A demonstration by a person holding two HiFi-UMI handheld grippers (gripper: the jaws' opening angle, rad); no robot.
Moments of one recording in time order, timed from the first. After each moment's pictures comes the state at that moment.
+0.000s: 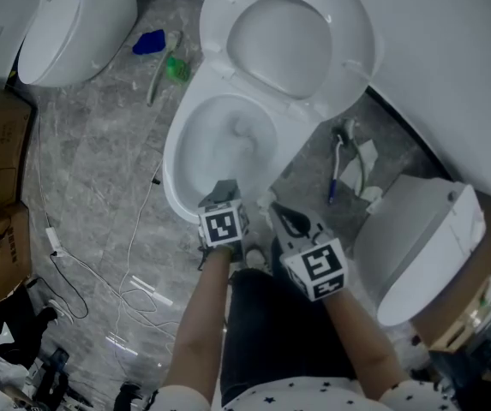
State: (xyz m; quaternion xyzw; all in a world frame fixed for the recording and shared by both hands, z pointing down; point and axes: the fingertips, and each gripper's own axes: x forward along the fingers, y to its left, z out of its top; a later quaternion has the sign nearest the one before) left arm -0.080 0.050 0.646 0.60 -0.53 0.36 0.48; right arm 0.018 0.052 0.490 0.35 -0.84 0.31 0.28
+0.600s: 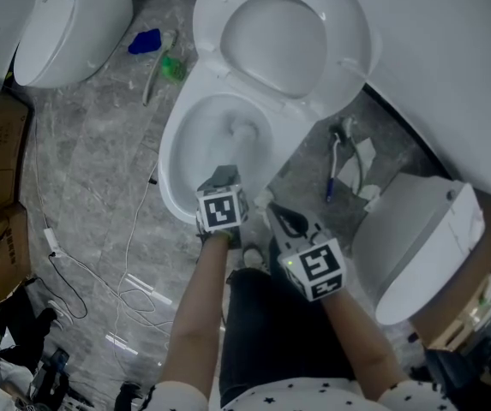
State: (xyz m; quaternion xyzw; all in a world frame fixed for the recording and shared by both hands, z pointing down) left arm -0.068 0.010 0.646 0.62 -0.52 0.35 0.47; right arm 0.023 0.051 0.494 0.35 -0.84 0.31 0.28
